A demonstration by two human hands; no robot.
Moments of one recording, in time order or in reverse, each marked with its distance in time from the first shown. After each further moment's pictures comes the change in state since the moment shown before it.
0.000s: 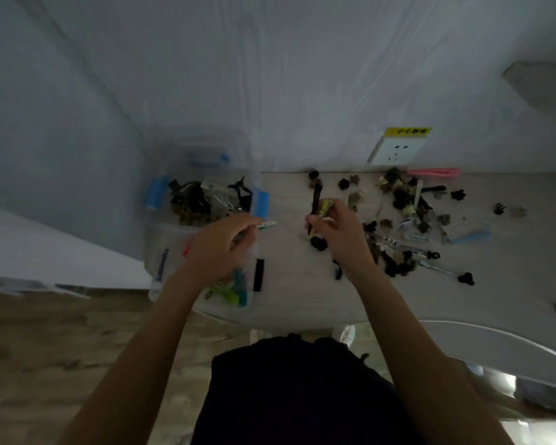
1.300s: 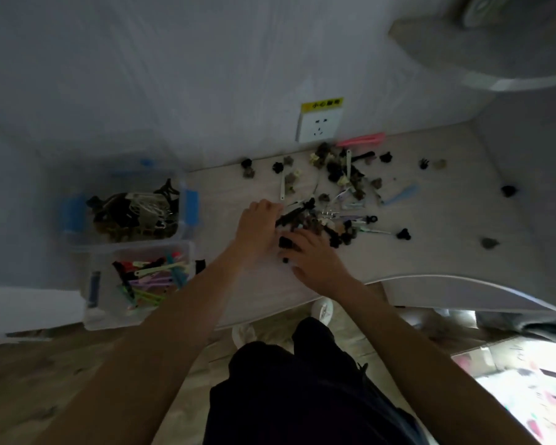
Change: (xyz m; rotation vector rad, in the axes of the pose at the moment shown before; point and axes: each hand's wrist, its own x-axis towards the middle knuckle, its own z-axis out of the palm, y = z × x) left_hand 0.086 0.043 0.160 0.382 -0.423 -0.078; right_hand -0.033 0.114 -0.065 -1.145 -0.290 -0.382
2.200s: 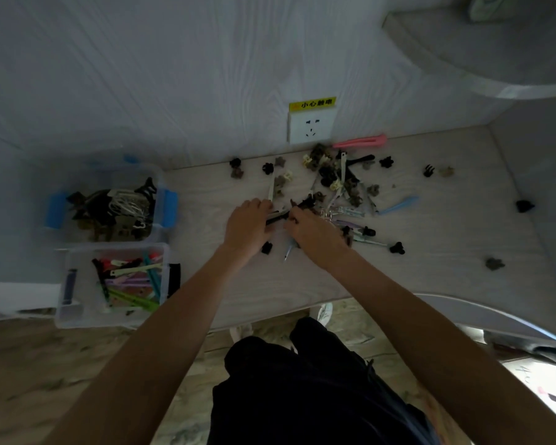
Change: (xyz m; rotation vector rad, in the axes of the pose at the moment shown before) left_hand 0.018 0.015 0.009 0.030 0.162 -0.063; right_hand 0.036 0.048 -0.045 -0.063 0.065 -0.084
